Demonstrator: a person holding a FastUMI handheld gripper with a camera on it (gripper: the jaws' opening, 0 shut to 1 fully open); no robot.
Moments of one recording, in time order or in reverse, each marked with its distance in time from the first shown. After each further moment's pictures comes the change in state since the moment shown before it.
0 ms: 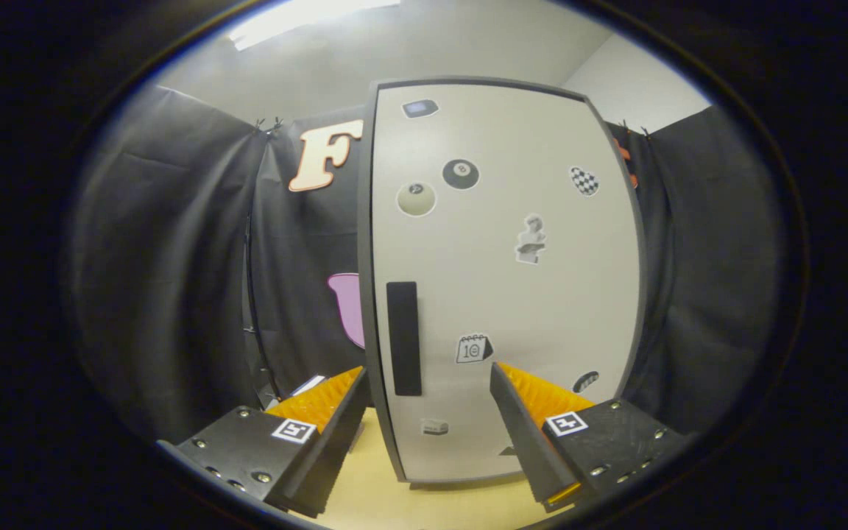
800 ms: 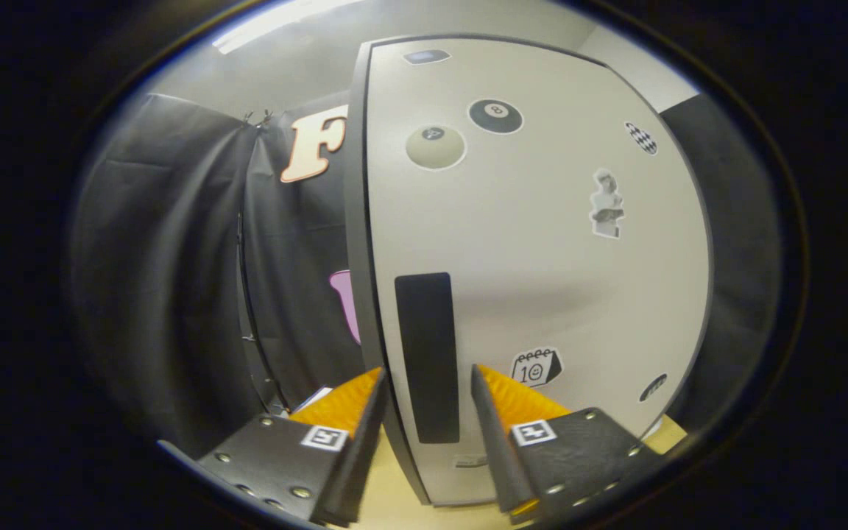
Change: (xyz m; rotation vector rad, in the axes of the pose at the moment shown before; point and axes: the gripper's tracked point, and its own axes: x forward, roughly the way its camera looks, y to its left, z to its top) arm 0.090 0.024 -0.015 0.052 0.028 0.024
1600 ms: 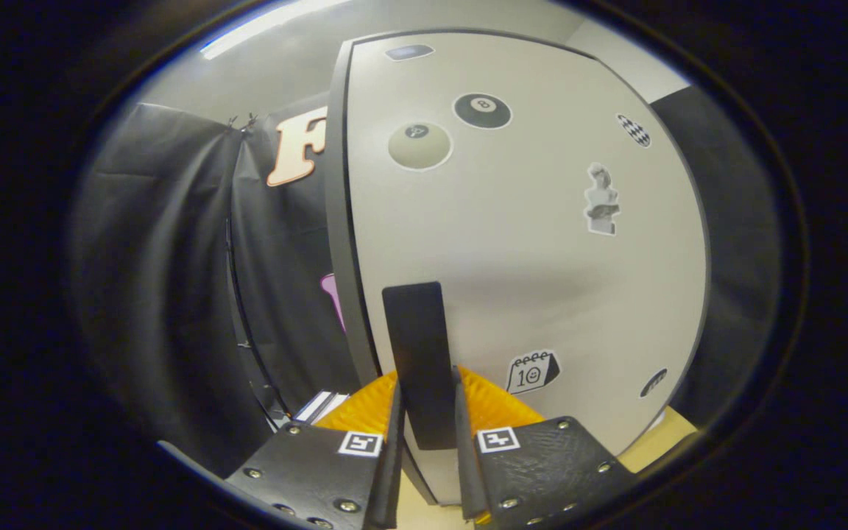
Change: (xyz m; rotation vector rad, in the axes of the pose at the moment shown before) arm 0.001 -0.003 0.005 0.030 0.017 -0.039
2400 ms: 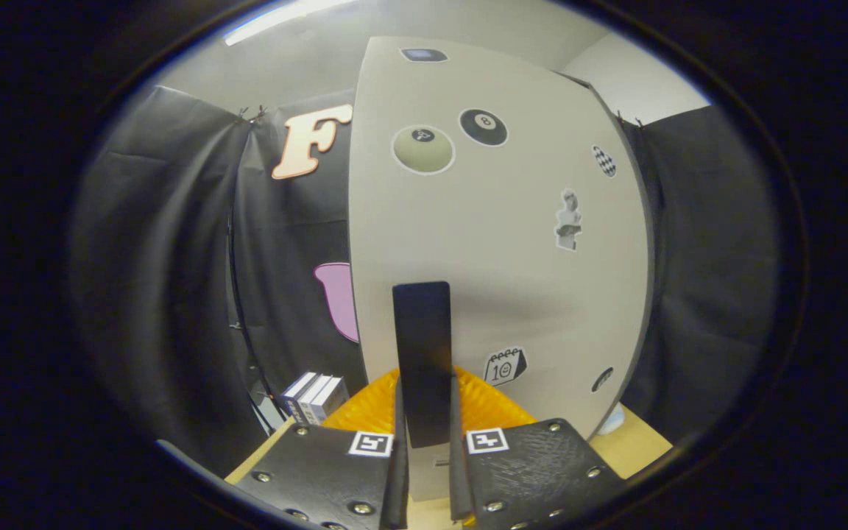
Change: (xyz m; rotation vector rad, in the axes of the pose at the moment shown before) arm -0.049 -0.014 0.003 -0.070 0.007 -0.061
